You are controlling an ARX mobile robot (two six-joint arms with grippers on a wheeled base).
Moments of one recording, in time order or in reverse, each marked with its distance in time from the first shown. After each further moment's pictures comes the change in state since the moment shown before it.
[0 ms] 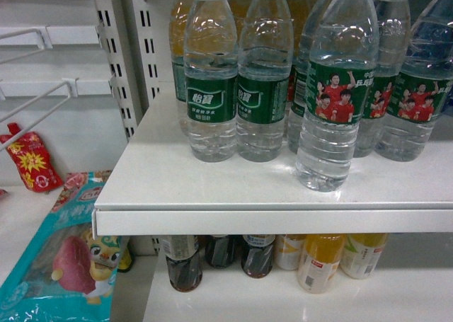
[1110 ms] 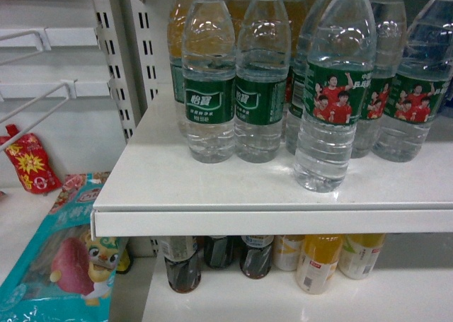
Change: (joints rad) left arm 0.000 0.000 0.000 0.001 0.000 0.000; right arm -0.141 -0.739 -0.224 -0.441 -0.153 -0.018
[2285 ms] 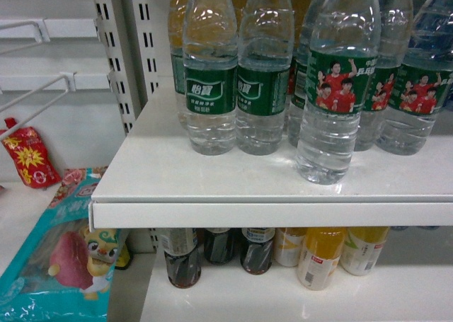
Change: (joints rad) left arm 0.000 0.000 0.000 0.000 -0.001 0.000; right arm 0.000 0.001 0.000 0.000 0.000 0.000
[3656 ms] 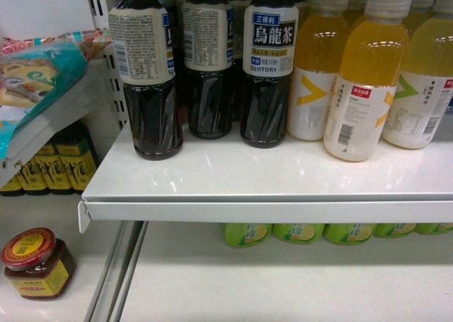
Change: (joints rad) left arm 0.000 0.000 0.000 -0.004 0.000 0.000; right arm 0.000 0.000 0.000 -0.006 0.000 -0.003
